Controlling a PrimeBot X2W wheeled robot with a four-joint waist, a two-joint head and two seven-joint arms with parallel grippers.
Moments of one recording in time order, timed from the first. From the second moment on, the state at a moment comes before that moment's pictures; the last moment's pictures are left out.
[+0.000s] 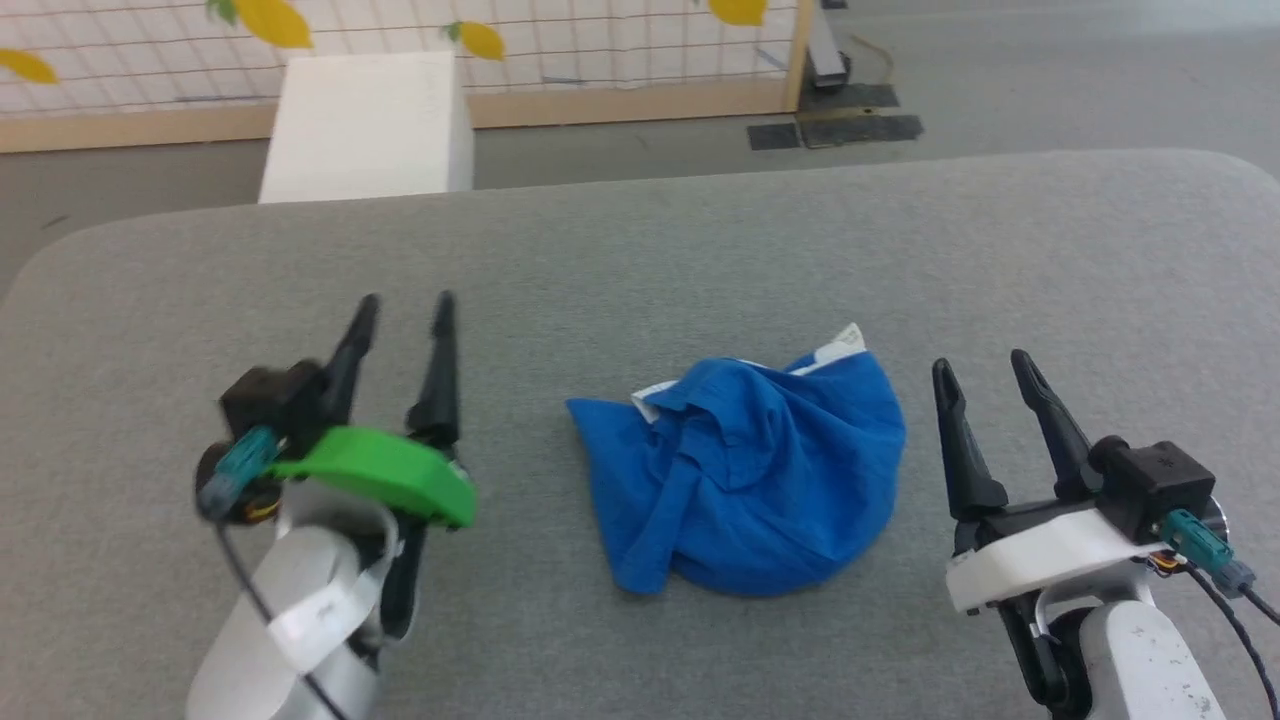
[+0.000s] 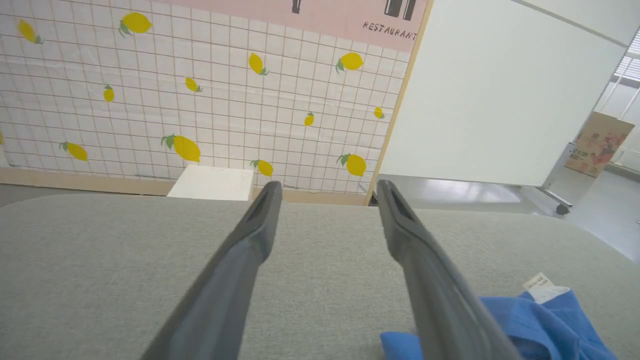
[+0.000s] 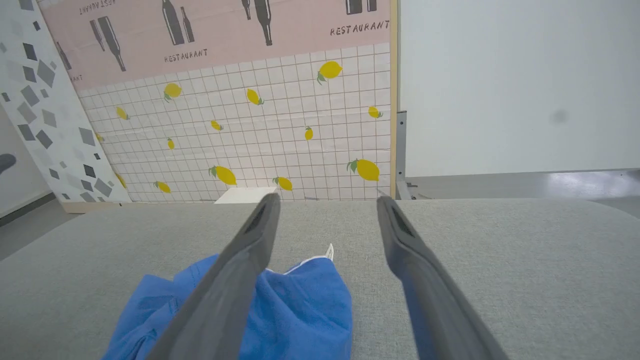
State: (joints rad) left arm -0.35 0.24 -0.31 0.22 -0.52 0.06 -0.21; right arm -0.14 -0.05 0.04 0.13 0.17 0.13 -0.20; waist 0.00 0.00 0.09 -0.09
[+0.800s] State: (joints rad) left arm -0.09 0.09 -0.06 0.03 -0.31 0.00 -0.26; right arm -0.34 -0.05 0.25 0.29 -0.10 0.13 0.45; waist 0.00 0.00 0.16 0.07
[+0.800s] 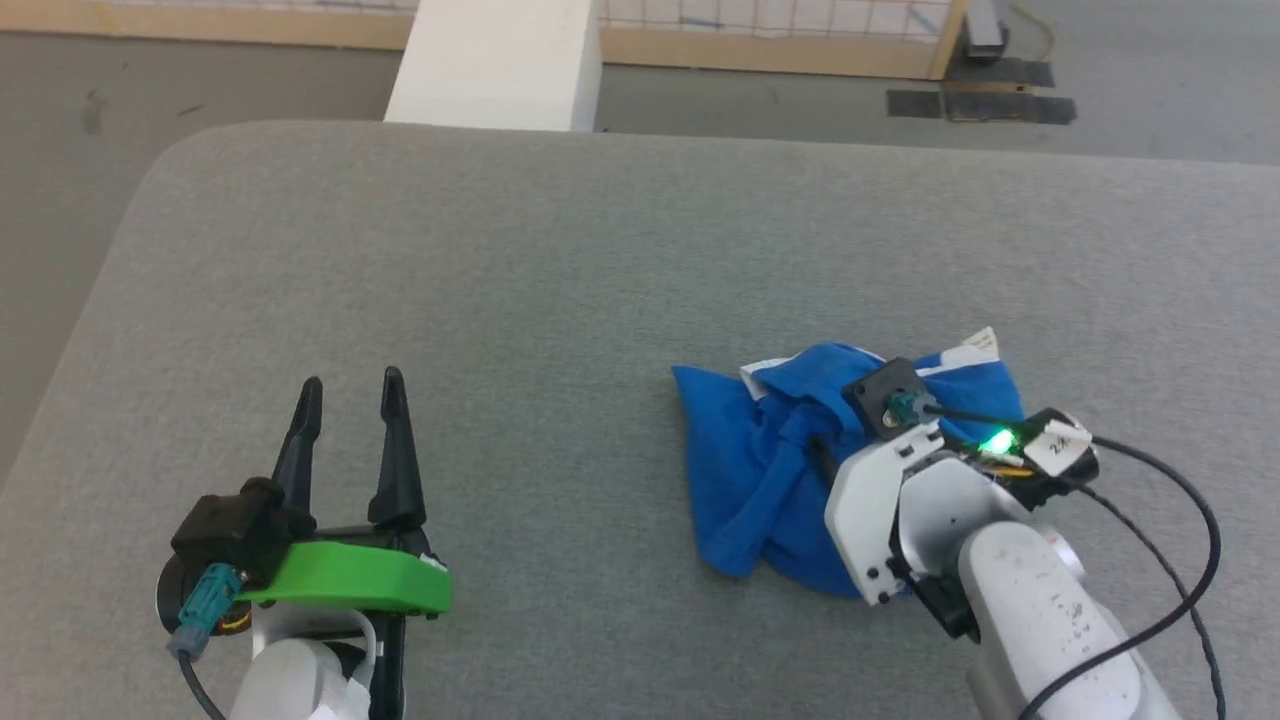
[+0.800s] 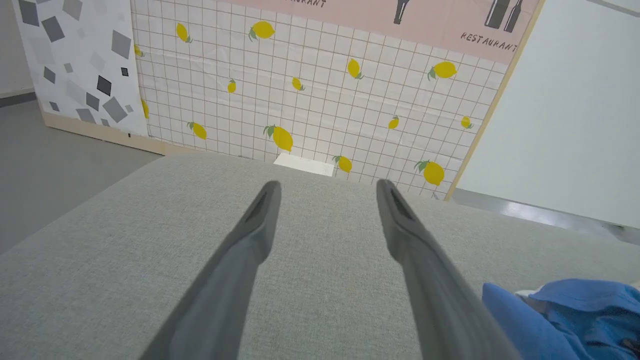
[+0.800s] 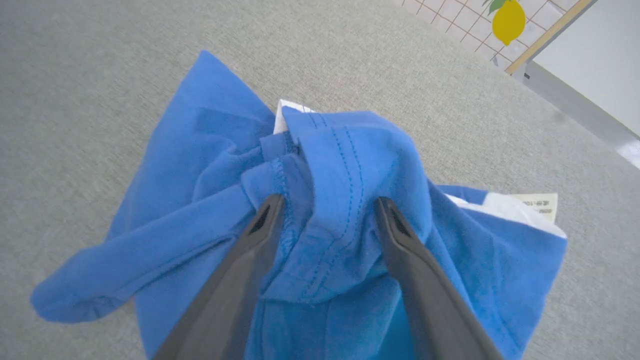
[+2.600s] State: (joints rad) left arm -0.10 0.05 -0.01 0.08 -0.25 -0.07 -0.26; right arm 0.01 -0.08 0.37 -0.03 0.08 0.13 0.33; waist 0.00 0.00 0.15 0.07
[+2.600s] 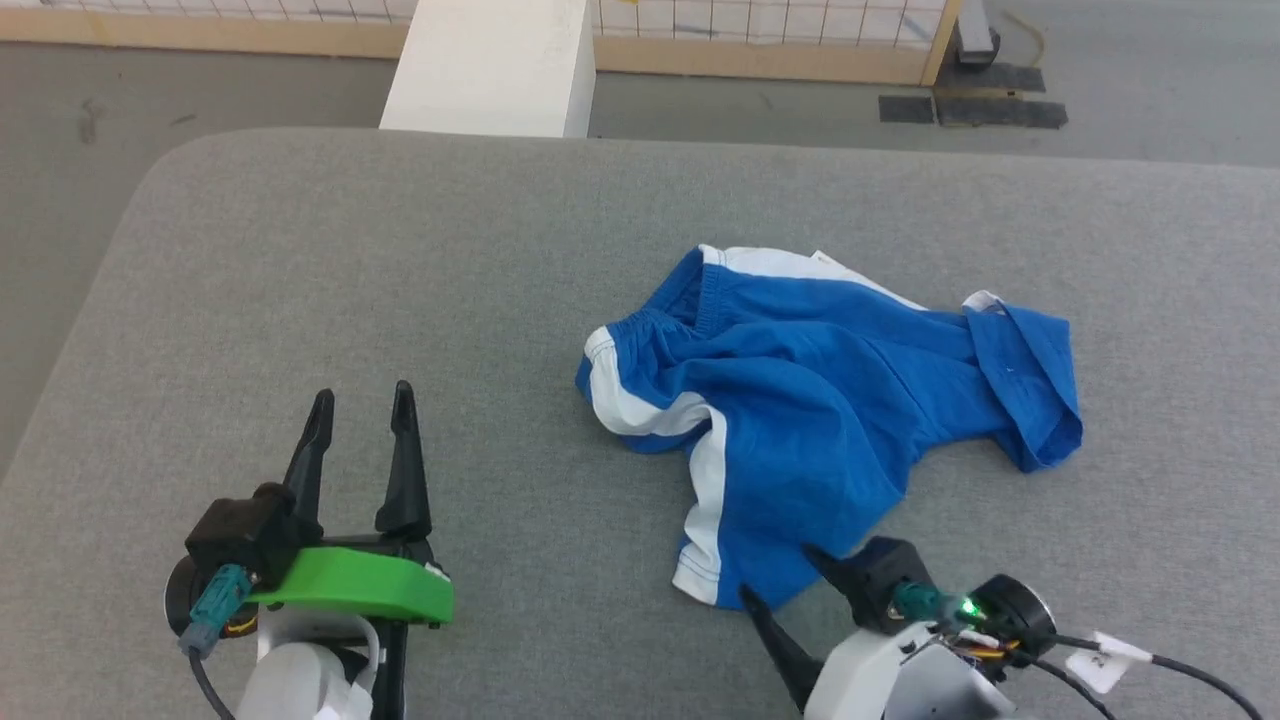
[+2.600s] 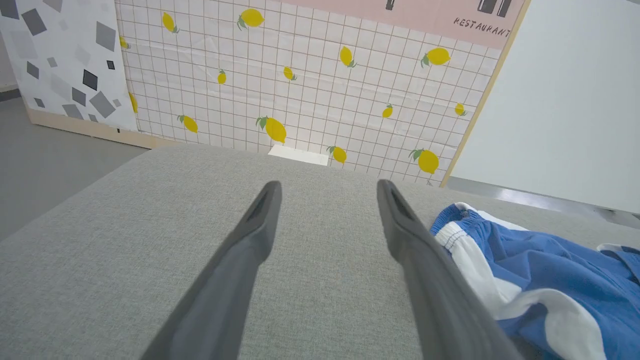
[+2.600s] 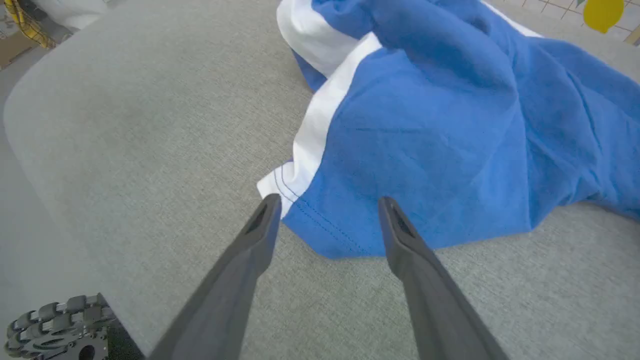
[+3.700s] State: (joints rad) left arm -0.12 0.05 -0.01 0.09 -0.26 -0.07 -0.26; right arm -0.14 -0.08 -0.23 0.00 -0.16 0.13 0.32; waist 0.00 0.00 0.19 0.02
